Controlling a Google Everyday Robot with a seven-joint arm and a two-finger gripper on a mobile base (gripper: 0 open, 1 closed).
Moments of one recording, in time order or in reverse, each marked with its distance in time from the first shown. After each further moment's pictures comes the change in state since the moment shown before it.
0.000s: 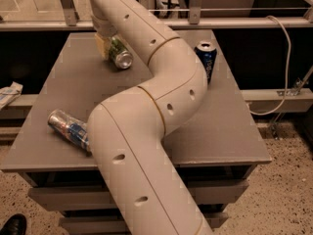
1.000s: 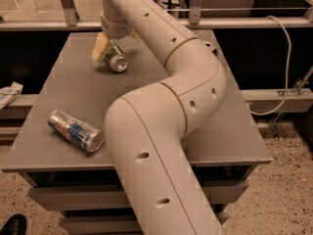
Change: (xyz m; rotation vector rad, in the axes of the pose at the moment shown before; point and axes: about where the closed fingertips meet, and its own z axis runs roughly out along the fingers) arm 0.018 -0.004 0.000 -0.106 -0.042 0.016
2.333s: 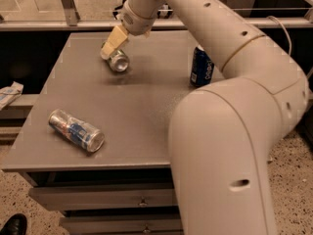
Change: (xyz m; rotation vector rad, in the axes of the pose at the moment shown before) arm 0.044 0.005 -0.061 -0.180 -0.203 -0.107
